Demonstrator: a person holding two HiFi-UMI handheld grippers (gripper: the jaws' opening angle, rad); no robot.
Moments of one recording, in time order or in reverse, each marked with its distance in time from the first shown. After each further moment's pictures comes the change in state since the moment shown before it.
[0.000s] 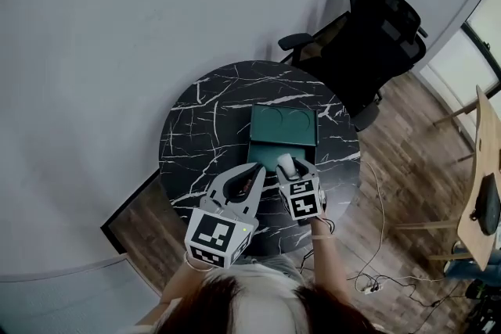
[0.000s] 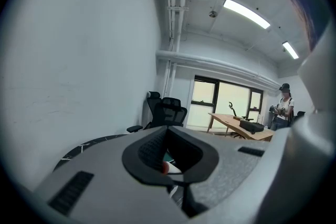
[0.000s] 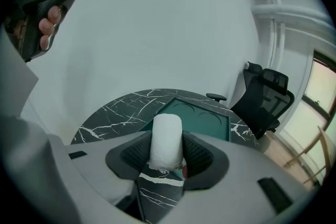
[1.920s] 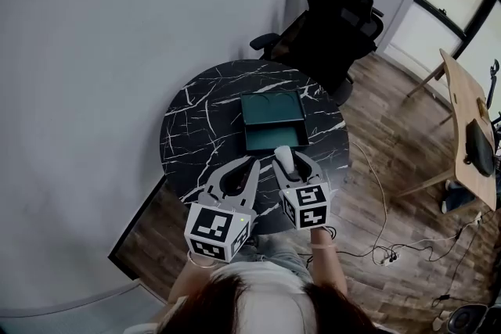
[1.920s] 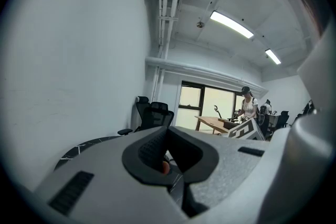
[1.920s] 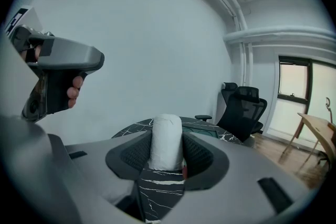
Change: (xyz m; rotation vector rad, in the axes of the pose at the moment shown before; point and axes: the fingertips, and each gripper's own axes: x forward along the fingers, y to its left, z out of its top) left arm -0.097 -0.024 -0.010 0.037 -0.062 -0.140; right arm -0.133 0.084 0.035 0.128 -0.324 -0.185
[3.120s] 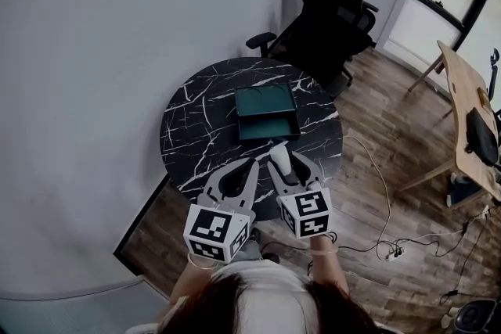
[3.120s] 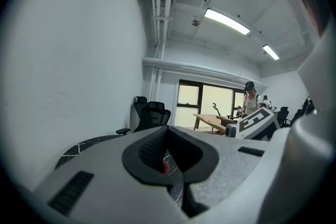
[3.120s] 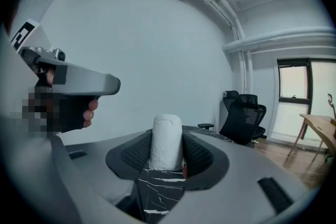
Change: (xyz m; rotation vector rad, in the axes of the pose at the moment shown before) left arm -0.028 -0.067 0.000 0.035 0.011 0.009; right arm -0.086 0.014 0.016 0.002 -0.120 0.041
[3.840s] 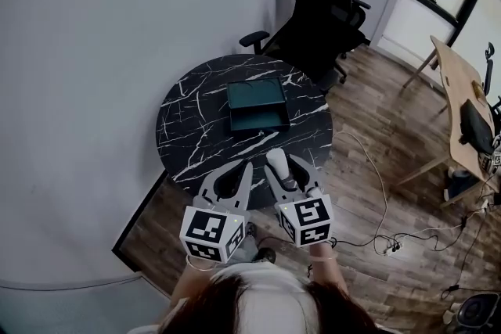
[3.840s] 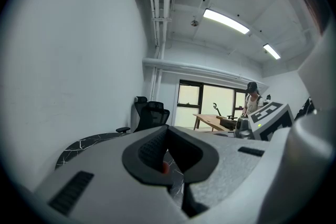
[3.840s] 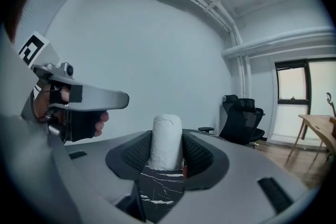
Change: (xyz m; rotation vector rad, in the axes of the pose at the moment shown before) left arm -0.029 -0.044 -0.005 -0.003 -0.002 0.024; right arm -0.071 0.012 0.006 -0.001 -0.060 0.012
